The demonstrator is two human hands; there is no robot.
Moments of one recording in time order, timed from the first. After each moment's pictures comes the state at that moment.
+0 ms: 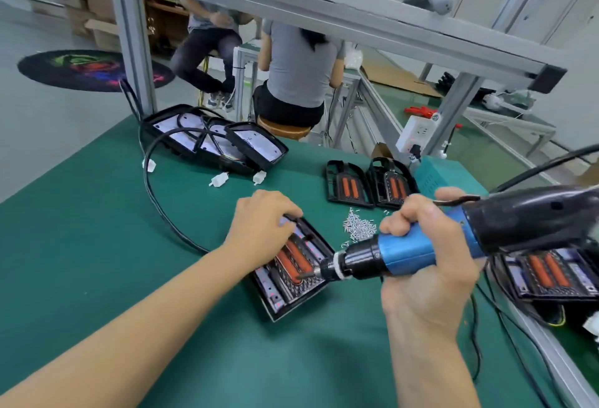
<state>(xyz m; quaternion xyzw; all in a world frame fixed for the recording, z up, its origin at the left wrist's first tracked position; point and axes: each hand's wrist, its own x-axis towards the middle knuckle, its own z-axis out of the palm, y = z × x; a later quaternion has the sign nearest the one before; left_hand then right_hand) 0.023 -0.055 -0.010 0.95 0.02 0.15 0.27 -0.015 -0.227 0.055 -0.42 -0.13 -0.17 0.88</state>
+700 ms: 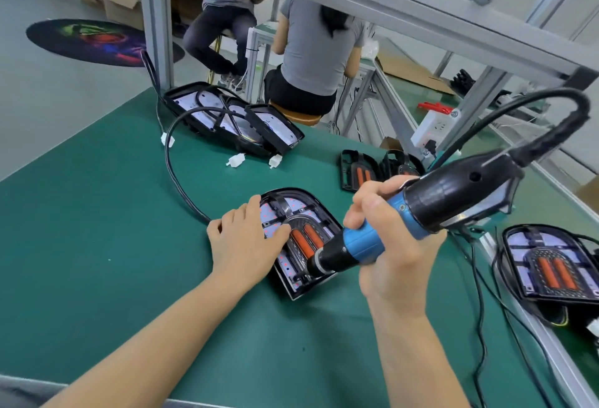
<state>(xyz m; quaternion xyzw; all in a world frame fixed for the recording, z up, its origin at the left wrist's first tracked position) -0.021 -0.046 -0.065 0.91 0.26 0.16 0.28 -0.024 -0.189 0.037 -0.55 -0.27 -0.11 0.78</state>
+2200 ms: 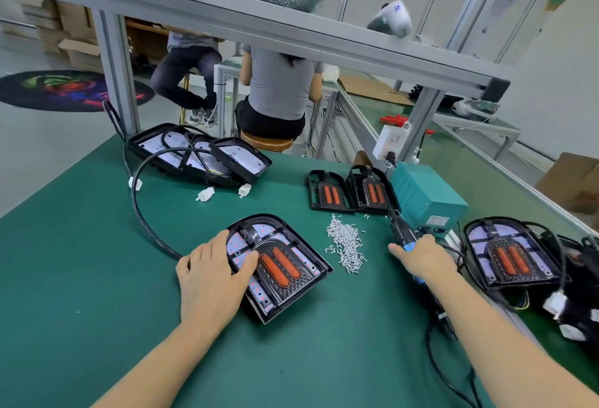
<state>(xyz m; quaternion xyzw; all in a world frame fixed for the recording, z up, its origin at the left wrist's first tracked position) -0.031 -0.048 -0.082 0.91 0.24 0.22 0.26 0.127 -0.342 -0.029 -0.98 0.13 0.05 0.14</state>
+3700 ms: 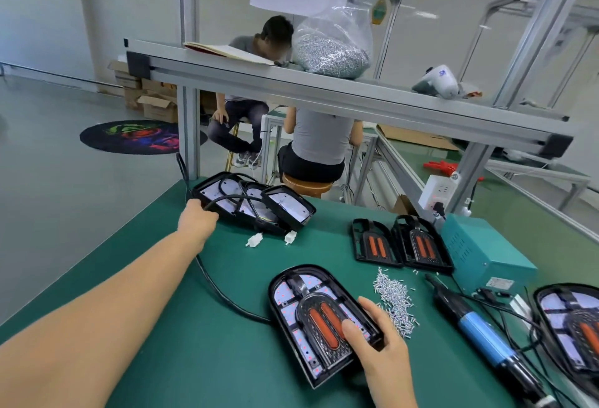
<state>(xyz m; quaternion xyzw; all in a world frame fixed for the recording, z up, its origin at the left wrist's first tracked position) 0.054 0.131 -0.010 0.72 0.38 0.22 0.54 0.012 -0.217 -0.079 -0.74 -0.12 0.00 0.66</state>
